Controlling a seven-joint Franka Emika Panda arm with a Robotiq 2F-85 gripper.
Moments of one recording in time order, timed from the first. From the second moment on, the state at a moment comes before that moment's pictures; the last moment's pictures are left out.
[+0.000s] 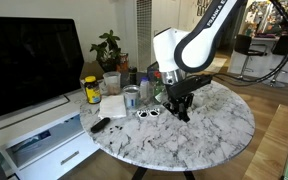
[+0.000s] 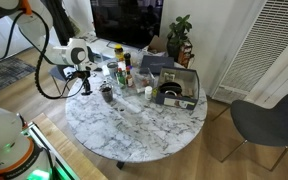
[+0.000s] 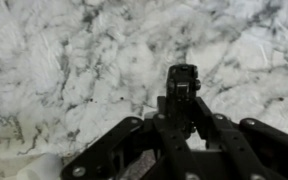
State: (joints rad) arm 0.47 0.38 0.03 -2.29 -0.10 2.40 0.90
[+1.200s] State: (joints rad) arm 0.09 -0.05 -0.02 -2.72 -0.16 2.65 0.57
